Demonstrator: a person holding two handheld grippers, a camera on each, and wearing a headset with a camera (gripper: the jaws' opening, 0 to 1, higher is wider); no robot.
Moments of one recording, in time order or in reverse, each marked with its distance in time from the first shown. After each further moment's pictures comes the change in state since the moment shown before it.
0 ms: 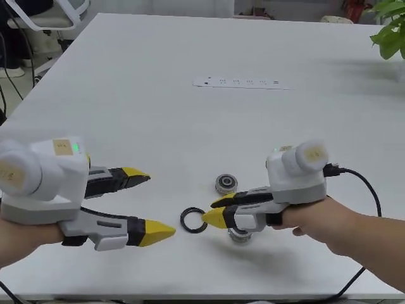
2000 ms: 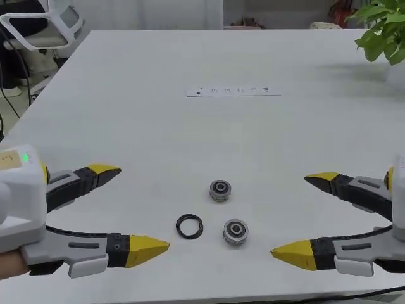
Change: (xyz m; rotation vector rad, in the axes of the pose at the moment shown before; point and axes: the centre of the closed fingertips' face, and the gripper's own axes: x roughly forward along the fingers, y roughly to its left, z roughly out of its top) left arm -0.035 -0.016 0.033 -0.025 -0.101 0.102; right arm -0.139 0.028 -0.002 -0.270 -0.121 -0.274
